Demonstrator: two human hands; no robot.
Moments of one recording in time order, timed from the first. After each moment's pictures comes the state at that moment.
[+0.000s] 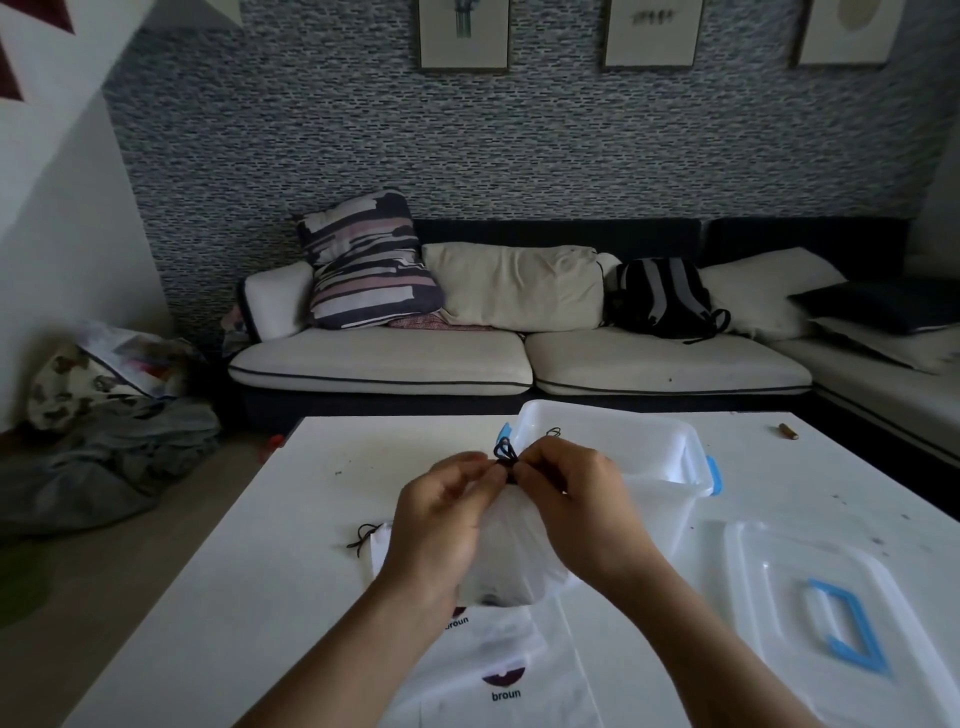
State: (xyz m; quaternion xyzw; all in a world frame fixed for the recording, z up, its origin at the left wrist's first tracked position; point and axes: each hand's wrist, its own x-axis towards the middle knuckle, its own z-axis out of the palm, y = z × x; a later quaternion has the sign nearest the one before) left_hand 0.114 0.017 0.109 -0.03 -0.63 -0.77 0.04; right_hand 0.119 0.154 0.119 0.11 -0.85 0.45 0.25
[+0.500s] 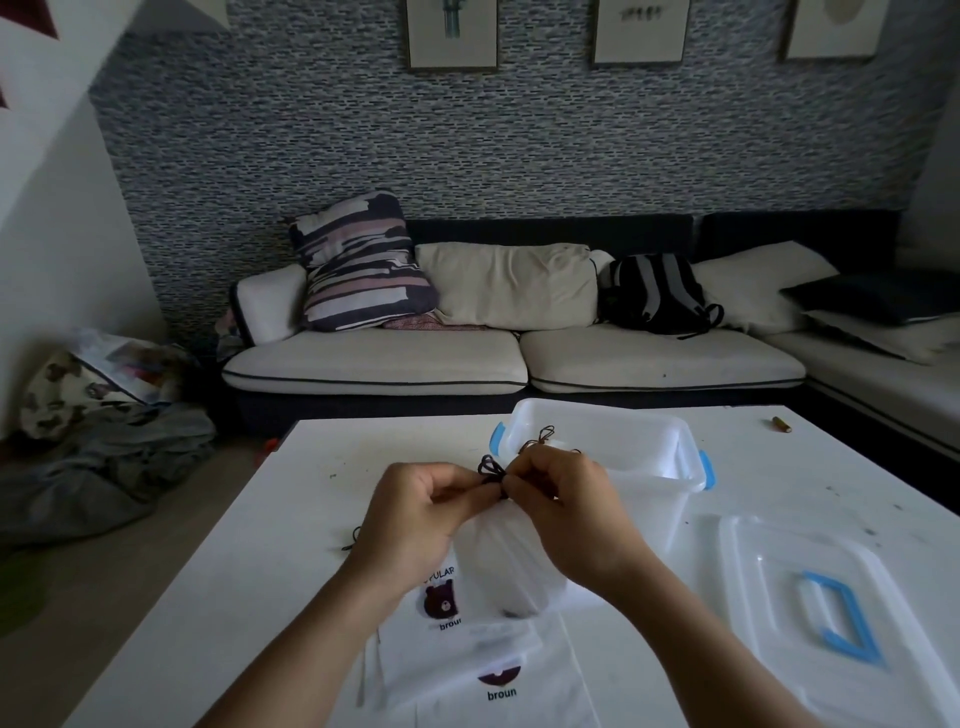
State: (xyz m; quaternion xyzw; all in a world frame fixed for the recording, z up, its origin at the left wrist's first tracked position) left_hand 0.102 -0.005 0.113 -0.16 -0.76 -0.63 0.04; right_hand 0.118 0.160 0.114 0.12 -0.86 0.45 0.20
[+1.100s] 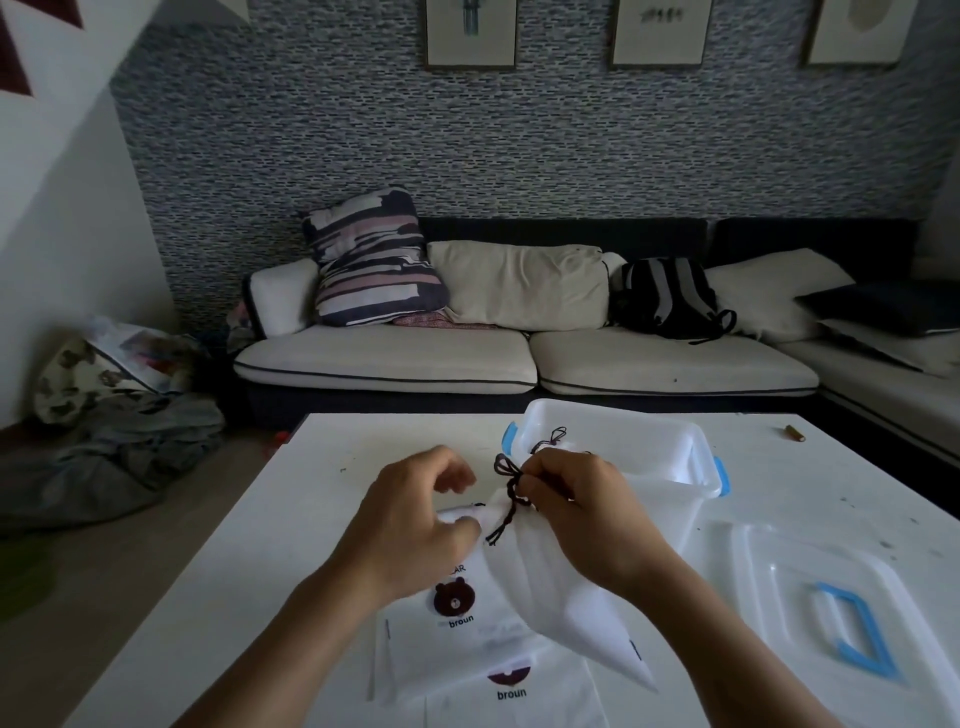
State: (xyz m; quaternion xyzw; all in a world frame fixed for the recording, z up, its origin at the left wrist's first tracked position) left_hand 0.099 -0.038 0.111 -0.21 -0.89 -0.37 0.14; right_hand 0.121 0.159 0.120 0.13 -0.88 0.41 0.18
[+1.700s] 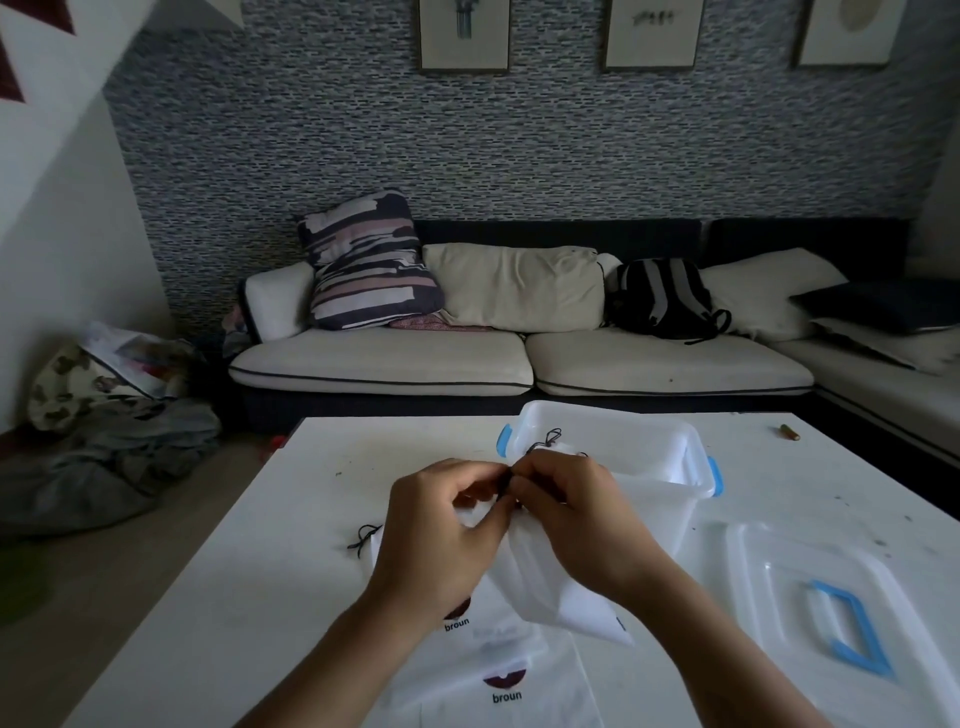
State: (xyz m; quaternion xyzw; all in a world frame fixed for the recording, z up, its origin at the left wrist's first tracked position) left_hand 0.117 0.000 0.110 -0.24 -0.81 -0.47 0.26; right_hand 0.124 0.159 0.121 0.15 -0.87 0.43 0.17
